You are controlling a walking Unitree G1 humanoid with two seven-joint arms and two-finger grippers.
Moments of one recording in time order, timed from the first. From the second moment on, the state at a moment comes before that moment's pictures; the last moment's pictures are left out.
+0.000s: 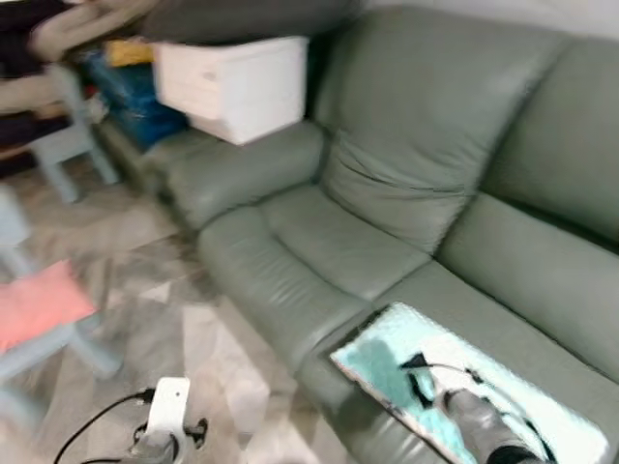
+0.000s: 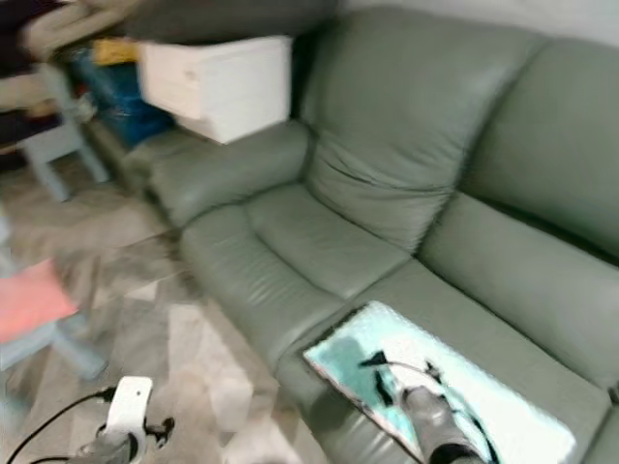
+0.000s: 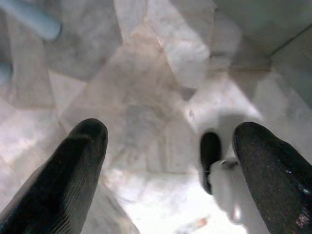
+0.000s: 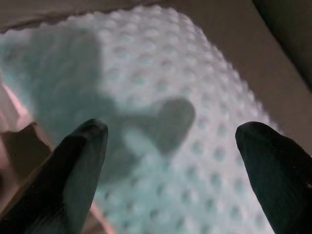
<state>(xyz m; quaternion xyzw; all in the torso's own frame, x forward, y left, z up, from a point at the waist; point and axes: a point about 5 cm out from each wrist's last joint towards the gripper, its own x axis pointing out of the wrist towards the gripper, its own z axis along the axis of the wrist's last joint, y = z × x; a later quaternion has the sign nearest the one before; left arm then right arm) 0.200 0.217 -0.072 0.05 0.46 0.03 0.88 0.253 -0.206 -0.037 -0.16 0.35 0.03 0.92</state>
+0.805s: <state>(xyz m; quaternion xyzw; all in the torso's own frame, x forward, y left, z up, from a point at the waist) 0.184 0.220 -0.079 0.05 0.48 0.04 0.87 0.256 -0.199 -0.036 -0.15 0.34 0.03 0.93</state>
